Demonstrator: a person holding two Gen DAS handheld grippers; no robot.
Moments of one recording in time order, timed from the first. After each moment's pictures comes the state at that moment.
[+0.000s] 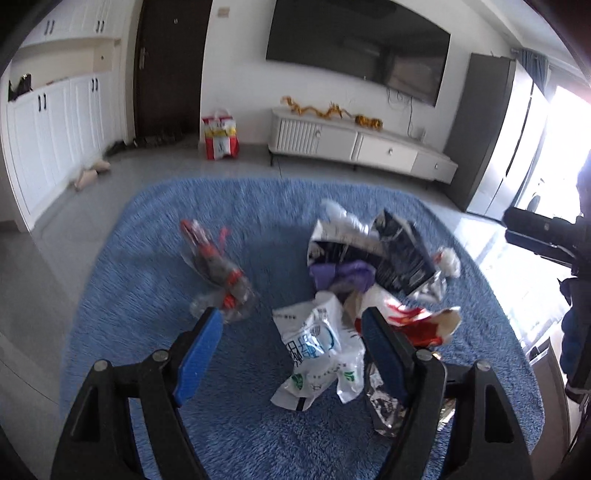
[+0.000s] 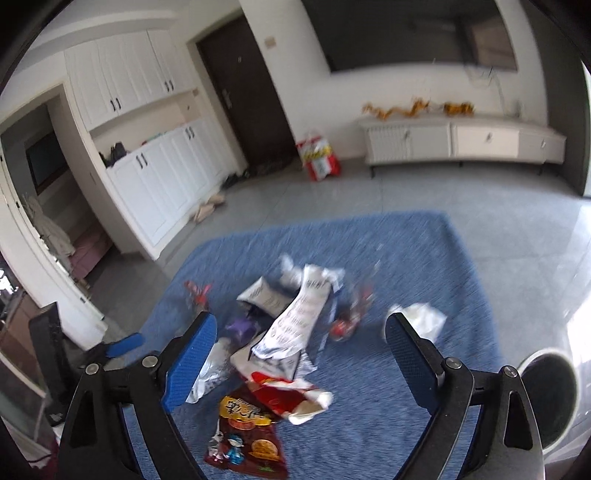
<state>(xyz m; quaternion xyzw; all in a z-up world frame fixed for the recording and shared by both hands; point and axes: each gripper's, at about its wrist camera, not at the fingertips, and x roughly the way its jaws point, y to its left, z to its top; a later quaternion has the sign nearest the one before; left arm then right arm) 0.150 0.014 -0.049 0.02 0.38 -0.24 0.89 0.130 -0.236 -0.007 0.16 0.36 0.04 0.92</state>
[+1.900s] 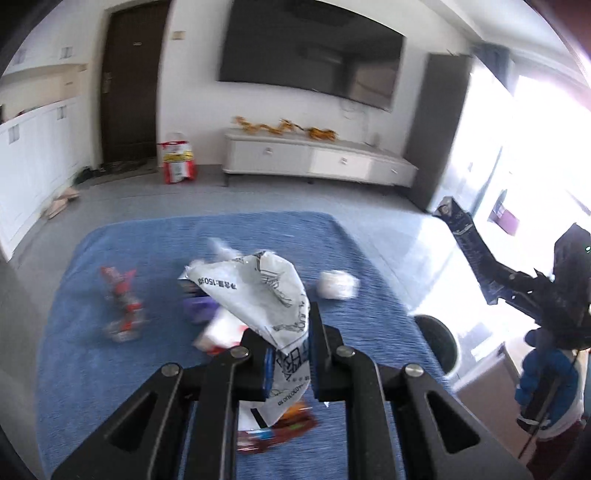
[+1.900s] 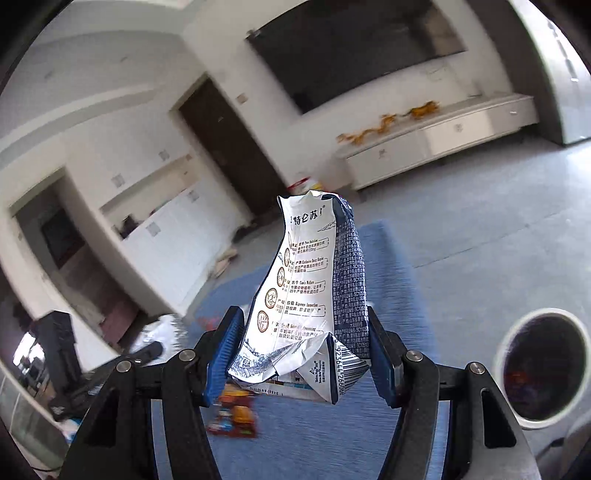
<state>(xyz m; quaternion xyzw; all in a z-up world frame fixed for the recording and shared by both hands) 0.067 -0.108 0.039 0.04 0.34 -0.31 0.89 -0.030 -0.388 0.004 0.28 0.24 0.00 0.93</state>
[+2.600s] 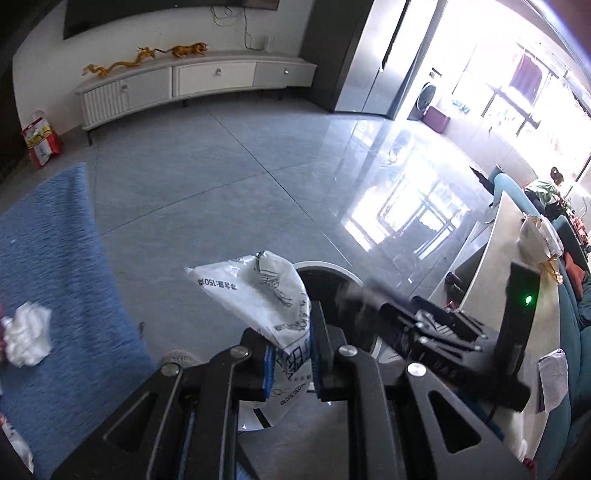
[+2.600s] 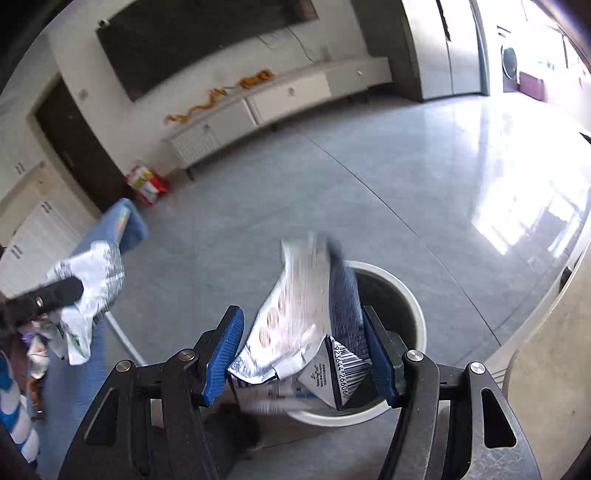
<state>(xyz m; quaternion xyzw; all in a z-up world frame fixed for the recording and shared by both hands) 0.051 -0.463 -0.067 0.14 0.46 -0.46 0.75 -0.066 -0.593 -0.146 0.28 0.37 -0.24 0.85</state>
